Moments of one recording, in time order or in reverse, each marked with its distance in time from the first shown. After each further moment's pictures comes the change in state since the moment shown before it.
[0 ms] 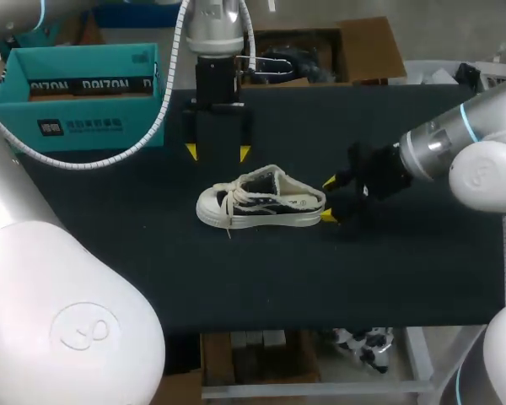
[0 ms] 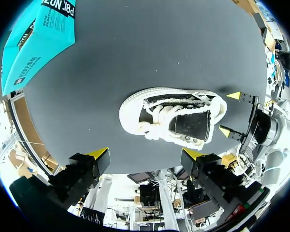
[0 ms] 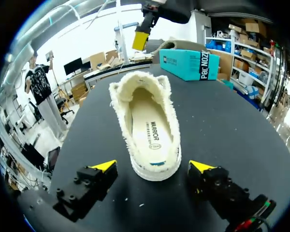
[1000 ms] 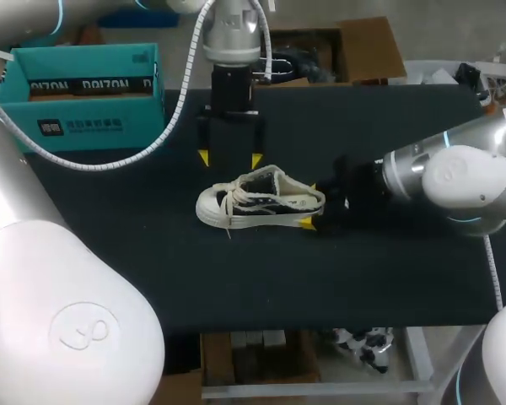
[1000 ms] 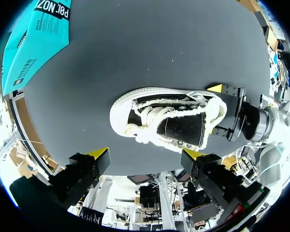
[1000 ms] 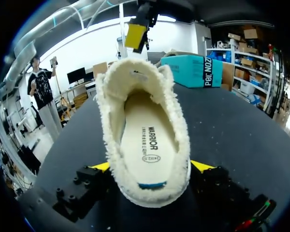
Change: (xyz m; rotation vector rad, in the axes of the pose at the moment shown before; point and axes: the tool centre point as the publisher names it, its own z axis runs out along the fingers) left arm 0.021 -0.003 0.013 0.009 -0.029 -0.011; right arm -0.004 0.003 0.053 -0.136 0.020 -0.014
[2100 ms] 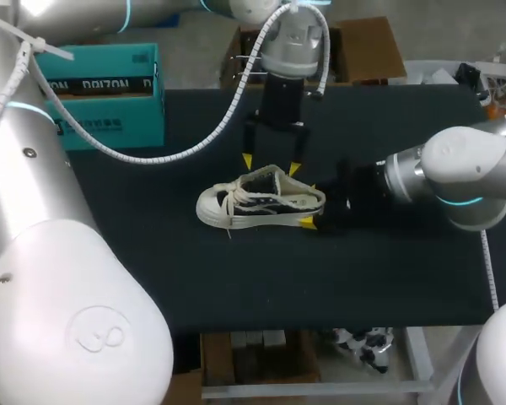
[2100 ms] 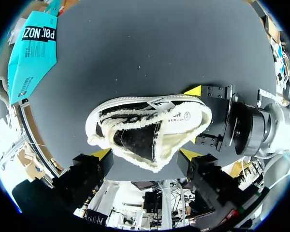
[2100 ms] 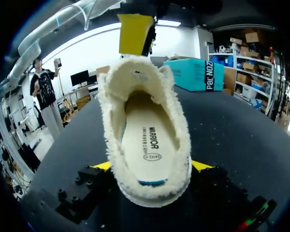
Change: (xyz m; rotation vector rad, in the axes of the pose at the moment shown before) left arm 0.076 -0.015 0.014 0.045 -0.127 0.019; right arm -0.002 -0.003 0.002 -0.040 0.020 -0.015
